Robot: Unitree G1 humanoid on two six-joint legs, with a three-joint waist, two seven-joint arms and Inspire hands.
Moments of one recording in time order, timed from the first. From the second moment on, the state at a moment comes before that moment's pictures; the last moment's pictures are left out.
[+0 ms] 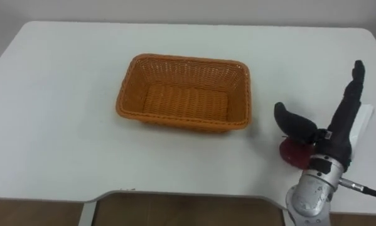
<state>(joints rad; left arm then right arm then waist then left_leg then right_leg) 0.23 0.22 0.10 1.10 0.23 -0.01 0.05 0.17 -0.26 -0.04 0.12 -0.13 -0.19 -0.62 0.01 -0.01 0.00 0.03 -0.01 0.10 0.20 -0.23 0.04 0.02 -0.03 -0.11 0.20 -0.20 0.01</state>
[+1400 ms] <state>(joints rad) 0.26 0.22 0.09 1.14 0.21 -0.03 0.06 0.24 -0.23 -0.10 0.44 -0.32 -0.33 -0.61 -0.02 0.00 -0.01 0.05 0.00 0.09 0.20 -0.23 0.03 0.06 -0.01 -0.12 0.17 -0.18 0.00</state>
